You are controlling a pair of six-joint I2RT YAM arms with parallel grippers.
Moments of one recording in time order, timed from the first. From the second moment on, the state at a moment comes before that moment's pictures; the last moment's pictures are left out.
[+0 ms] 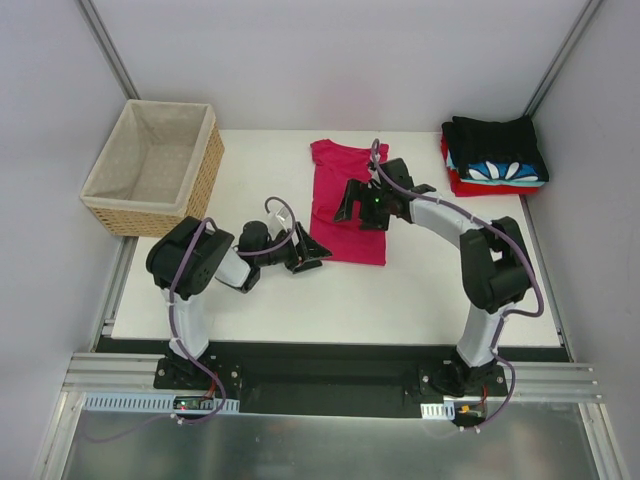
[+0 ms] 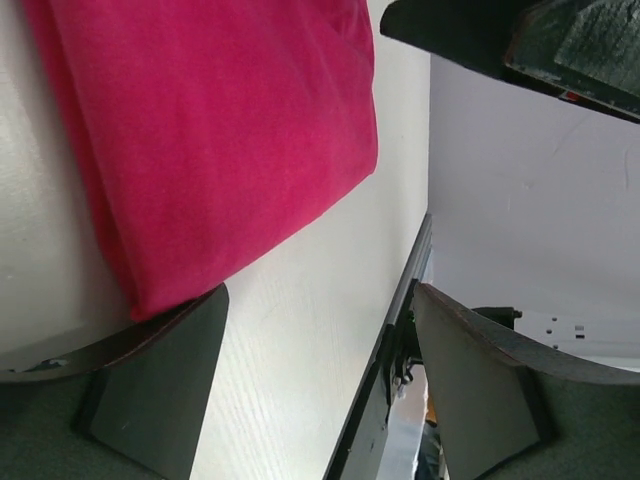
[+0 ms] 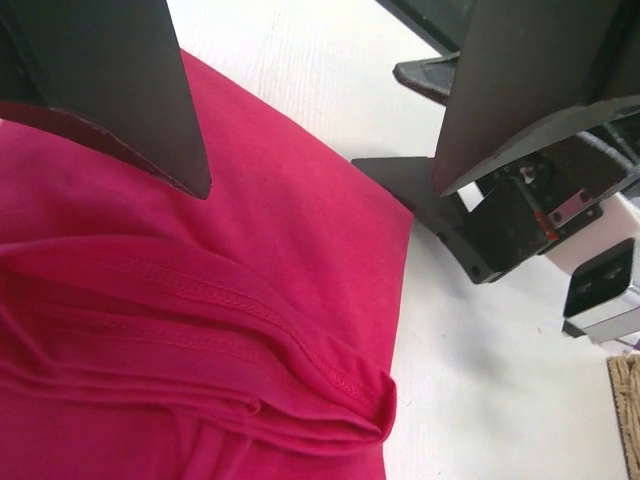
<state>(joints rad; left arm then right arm) -0.44 1.93 0.55 1.03 0.70 -1.12 0.44 1.85 1.29 -0.32 -0.36 0.55</state>
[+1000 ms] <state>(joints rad) -0.43 1.91 0.68 0.96 0.75 -1.14 0.44 1.84 1.31 -0.30 -0.41 0.57</state>
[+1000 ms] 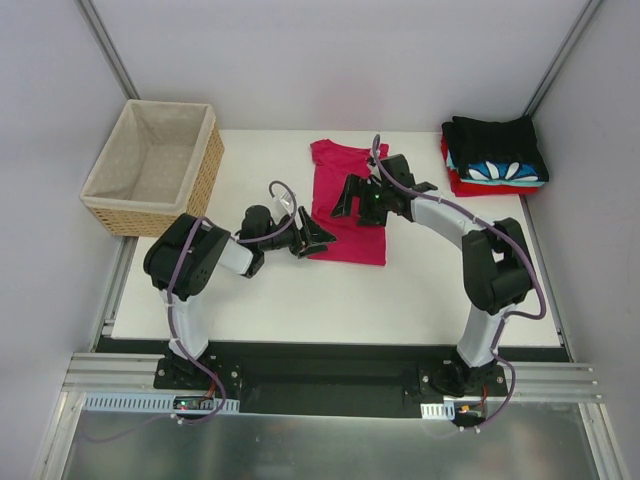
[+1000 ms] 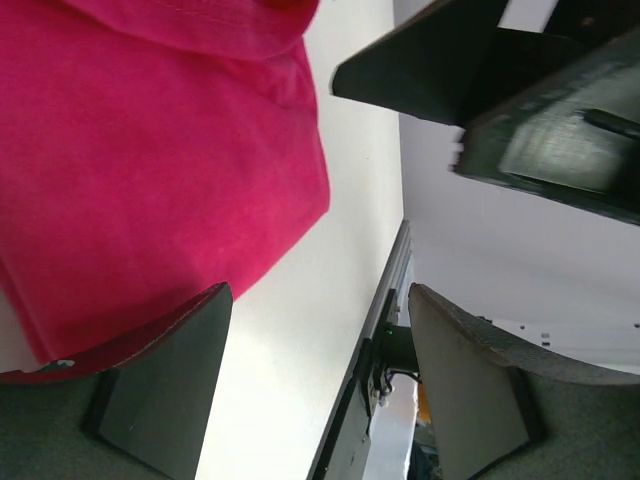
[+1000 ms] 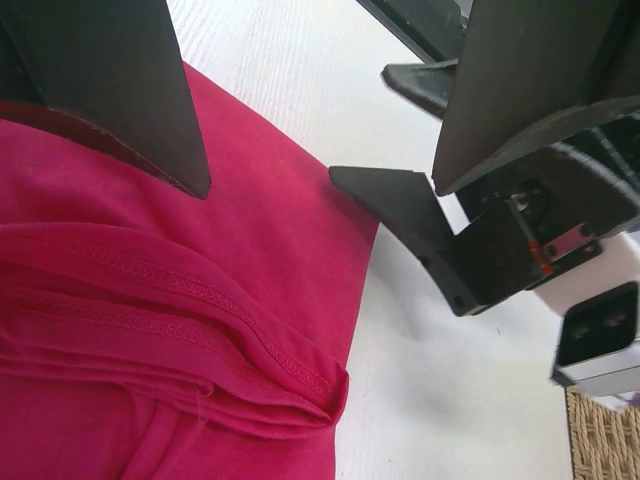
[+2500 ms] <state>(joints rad) -0.42 1.96 0.73 0.79 0.70 -1.06 0.46 1.96 1.31 -0.19 -0.52 0.71</state>
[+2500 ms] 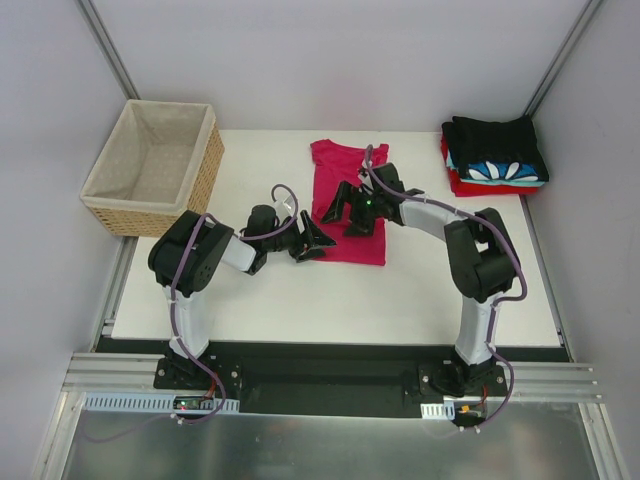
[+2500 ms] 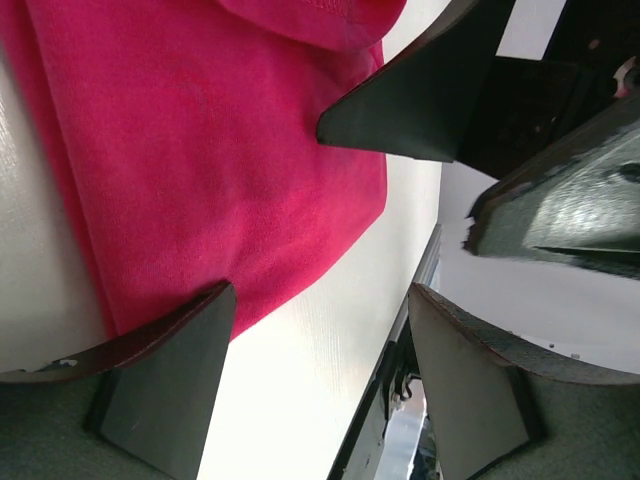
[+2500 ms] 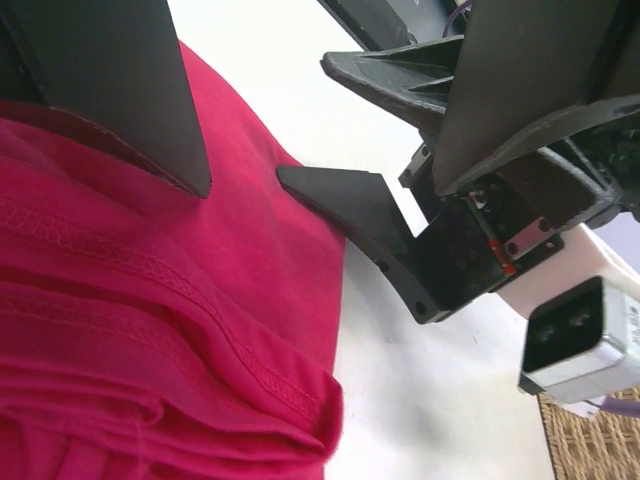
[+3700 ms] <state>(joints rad) -0.42 1.96 0.70 0.84 0.70 -1.06 0.34 2.26 1.73 -0.17 -0.50 0.72</state>
